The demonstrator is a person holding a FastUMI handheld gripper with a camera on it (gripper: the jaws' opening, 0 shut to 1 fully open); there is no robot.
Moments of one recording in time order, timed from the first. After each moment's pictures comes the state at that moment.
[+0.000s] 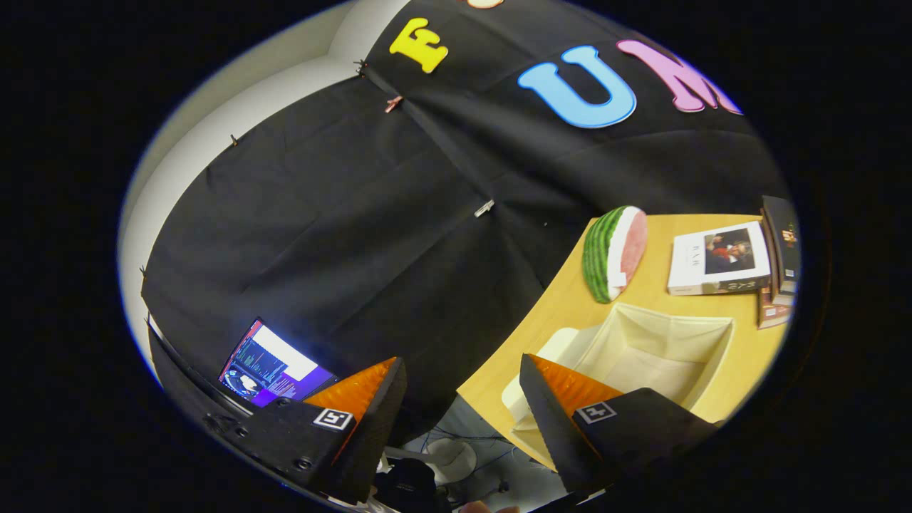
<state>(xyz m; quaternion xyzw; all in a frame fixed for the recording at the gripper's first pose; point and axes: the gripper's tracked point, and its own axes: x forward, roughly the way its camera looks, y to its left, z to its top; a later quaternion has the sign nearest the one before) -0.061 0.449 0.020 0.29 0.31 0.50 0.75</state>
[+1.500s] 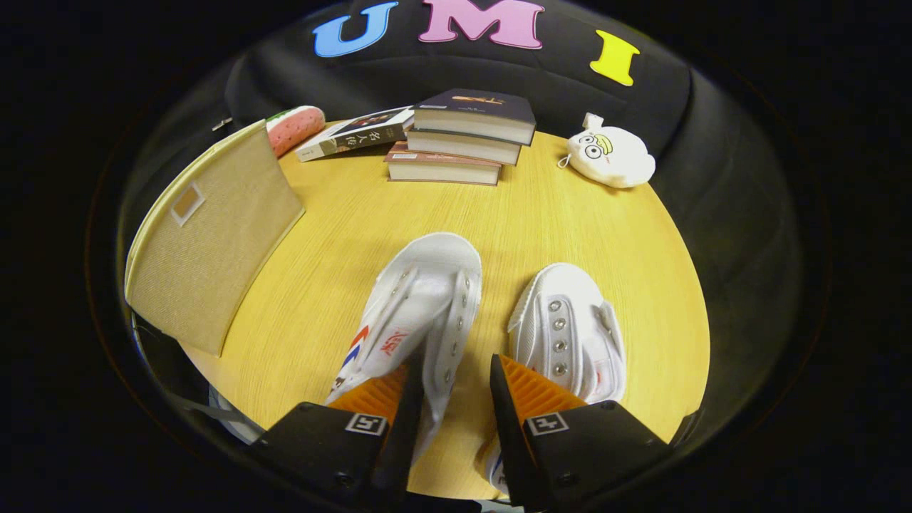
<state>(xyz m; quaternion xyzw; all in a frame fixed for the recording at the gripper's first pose) -0.045 0.102 -0.404 0.02 0.49 0.13 0.86</state>
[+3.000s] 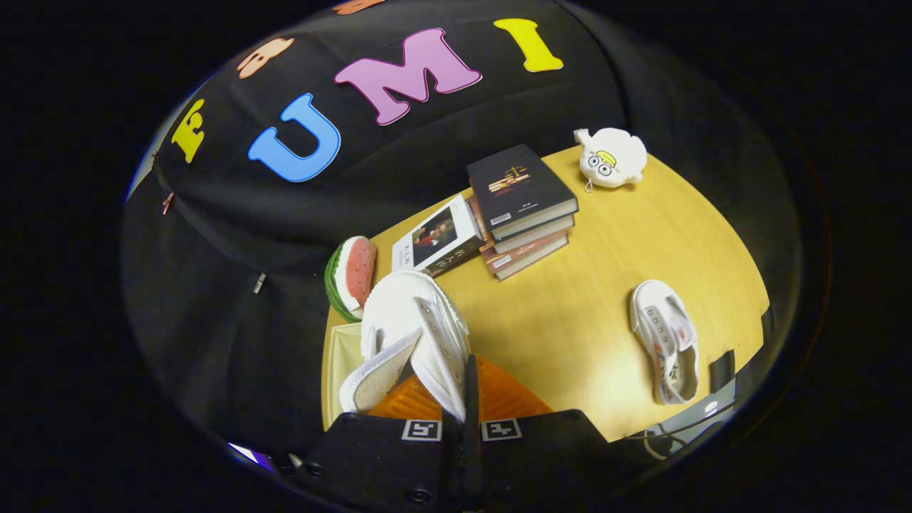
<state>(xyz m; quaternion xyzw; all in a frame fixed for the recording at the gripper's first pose) 0.007 0.235 -0.139 0.34 0.47 0.09 0.81</state>
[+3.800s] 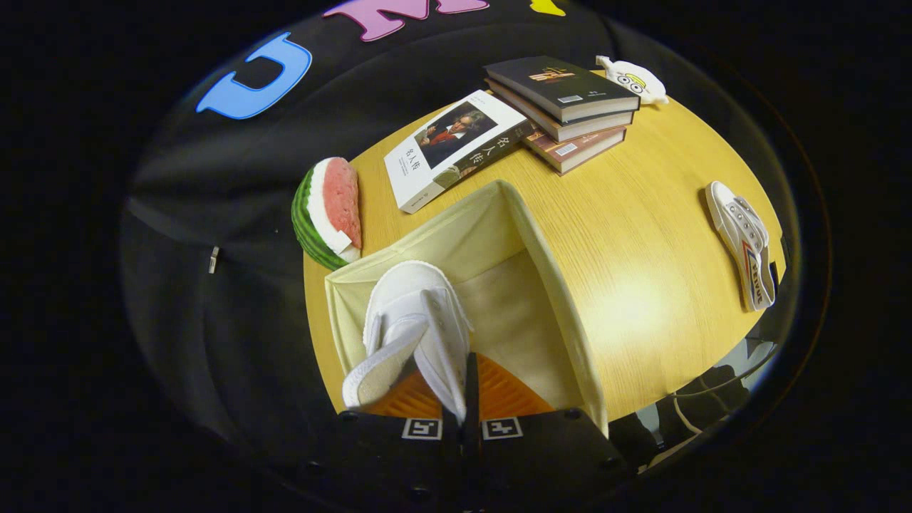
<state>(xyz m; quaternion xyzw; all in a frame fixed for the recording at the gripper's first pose) 0.002 0.424 -0.214 0.31 0.60 0.03 0.74</state>
